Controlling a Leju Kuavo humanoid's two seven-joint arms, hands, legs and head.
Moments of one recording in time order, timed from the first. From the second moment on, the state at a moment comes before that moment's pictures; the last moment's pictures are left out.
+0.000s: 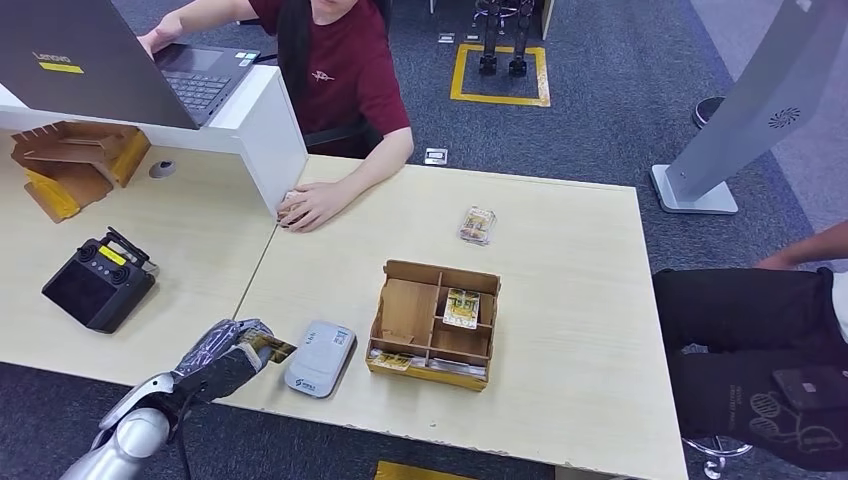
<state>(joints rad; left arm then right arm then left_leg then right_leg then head) -0.04 0.38 -0.30 -1.41 -0.44 -0.15 -0.27 0.00 0.13 -0.74 -0.20 1.20 -0.31 -0.08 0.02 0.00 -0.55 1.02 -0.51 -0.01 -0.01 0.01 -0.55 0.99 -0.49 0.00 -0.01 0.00</state>
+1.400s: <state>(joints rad) -0.12 0.21 -0.47 -1.38 -0.68 0.02 -0.16 0.00 0.14 -0.79 -0.20 1.25 -0.32 -0.07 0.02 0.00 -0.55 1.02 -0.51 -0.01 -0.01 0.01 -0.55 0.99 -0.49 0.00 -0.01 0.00</state>
